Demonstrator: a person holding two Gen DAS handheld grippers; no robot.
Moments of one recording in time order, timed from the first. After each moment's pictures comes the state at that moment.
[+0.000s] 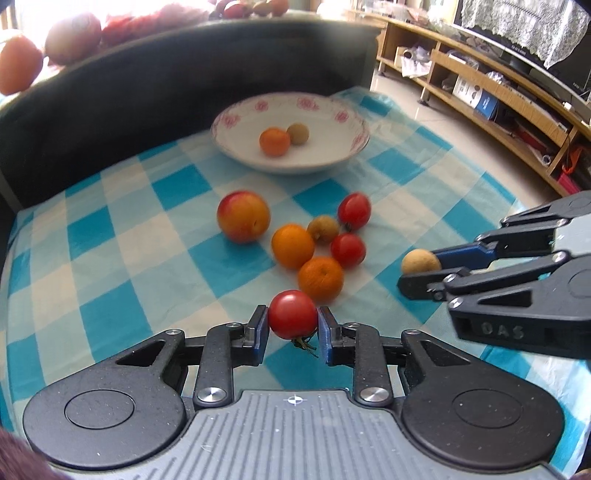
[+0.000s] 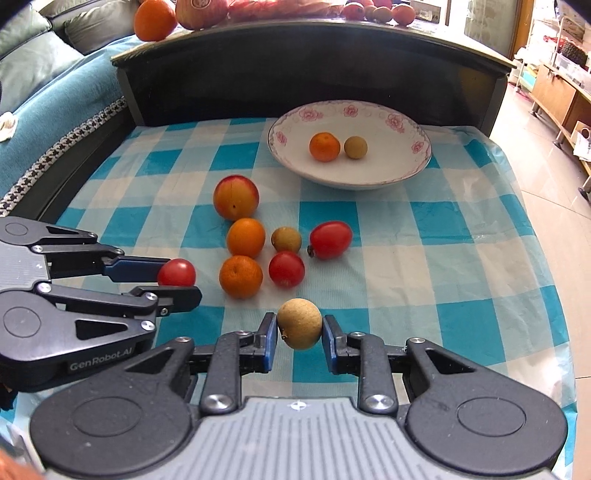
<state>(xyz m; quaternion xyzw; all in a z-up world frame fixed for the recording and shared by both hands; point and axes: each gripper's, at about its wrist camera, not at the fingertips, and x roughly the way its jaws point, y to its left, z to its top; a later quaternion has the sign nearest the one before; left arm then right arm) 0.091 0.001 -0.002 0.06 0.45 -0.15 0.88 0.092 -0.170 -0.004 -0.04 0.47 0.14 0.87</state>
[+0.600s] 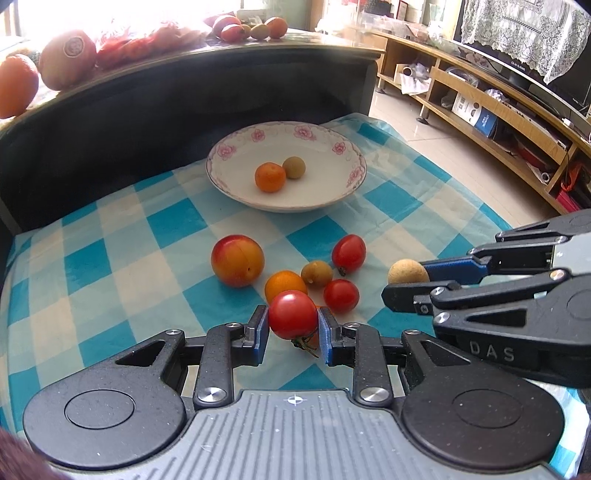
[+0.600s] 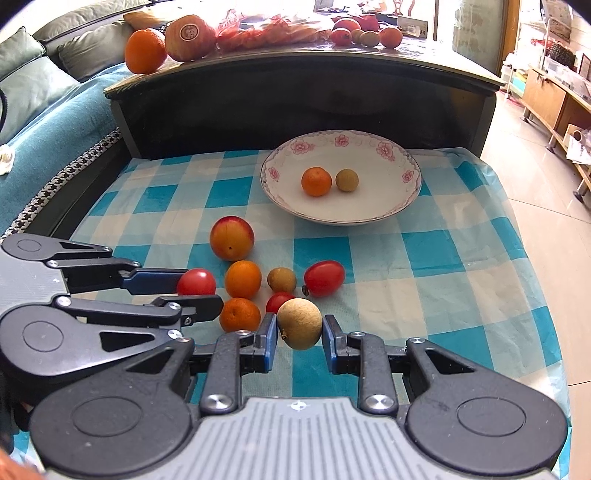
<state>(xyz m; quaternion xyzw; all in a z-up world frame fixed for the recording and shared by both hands) 0.107 -0.008 0.012 0.05 0.43 -0.15 0.89 0.103 -0.173 0.013 -0.02 0.45 0.13 0.88</state>
